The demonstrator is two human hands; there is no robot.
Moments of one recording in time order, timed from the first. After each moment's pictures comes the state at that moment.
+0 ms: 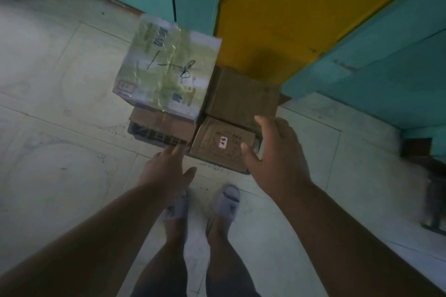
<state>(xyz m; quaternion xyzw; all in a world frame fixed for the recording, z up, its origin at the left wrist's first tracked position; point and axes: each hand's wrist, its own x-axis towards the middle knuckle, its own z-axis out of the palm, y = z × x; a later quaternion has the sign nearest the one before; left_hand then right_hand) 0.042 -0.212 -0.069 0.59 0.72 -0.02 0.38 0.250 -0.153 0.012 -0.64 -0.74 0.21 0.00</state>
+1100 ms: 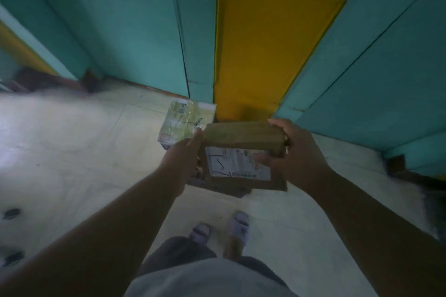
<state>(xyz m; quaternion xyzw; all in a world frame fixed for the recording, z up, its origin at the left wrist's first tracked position) 0.066 -0.223 0.228 0.25 0.70 0.33 0.59 0.310 -0.200 0.254 -0.62 -0.70 0.31 0.15</state>
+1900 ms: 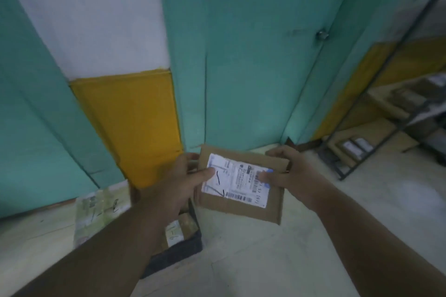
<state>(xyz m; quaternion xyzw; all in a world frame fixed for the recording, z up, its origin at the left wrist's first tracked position) 0.226 -0.251 0.326 0.53 0.42 0.25 0.69 0.459 -0.372 0.351 -0.73 -0.38 0.36 0.43</state>
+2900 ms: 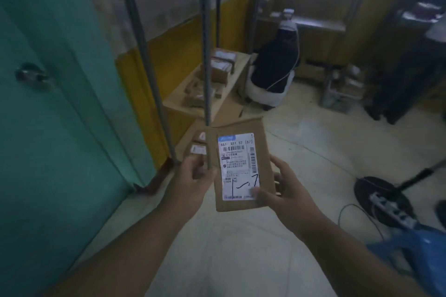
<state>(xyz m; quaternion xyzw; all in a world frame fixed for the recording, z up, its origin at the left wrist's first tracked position) 0.945 -0.403 0.338 0.78 0.18 0.03 0.60 0.973 -0.628 0.335 -0.76 -0.06 0.16 0.63</state>
